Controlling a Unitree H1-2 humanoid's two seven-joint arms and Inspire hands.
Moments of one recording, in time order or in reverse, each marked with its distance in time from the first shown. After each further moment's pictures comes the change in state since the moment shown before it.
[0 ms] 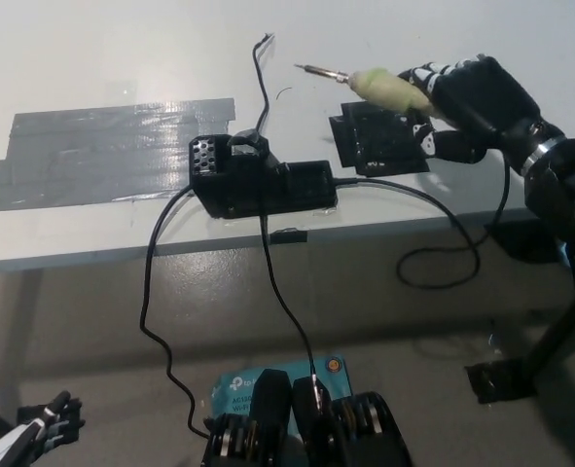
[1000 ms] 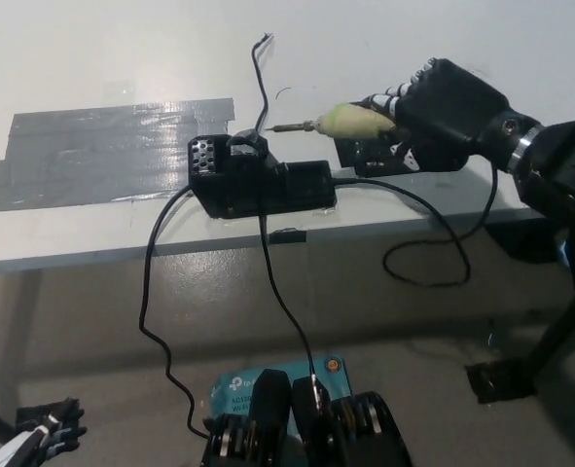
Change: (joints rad) left_arm 0.012 -0.006 -0.002 0.002 0.012 0.000 0.000; right_arm -0.075 -0.005 0.092 0.030 -0.172 -0.163 -0.040
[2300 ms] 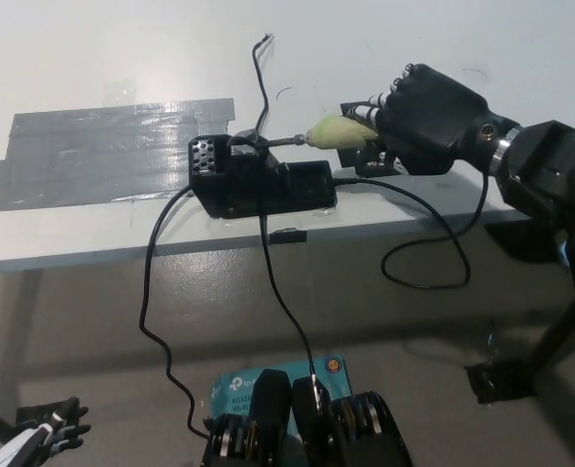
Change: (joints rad) left_arm -0.007 -0.001 -0.008 -0.010 0.006 0.002 0.000; right_arm -0.021 0.003 0.059 0.004 -0.114 -0.008 -0.032
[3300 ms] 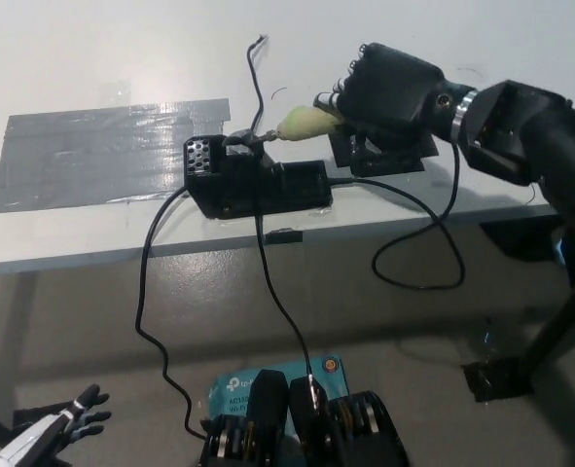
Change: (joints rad) left_arm -0.044 -0.018 -0.042 -0.030 0.005 0.027 0.000; right_arm -0.218 0.056 0.230 0.265 -0.031 -0.048 -0.144
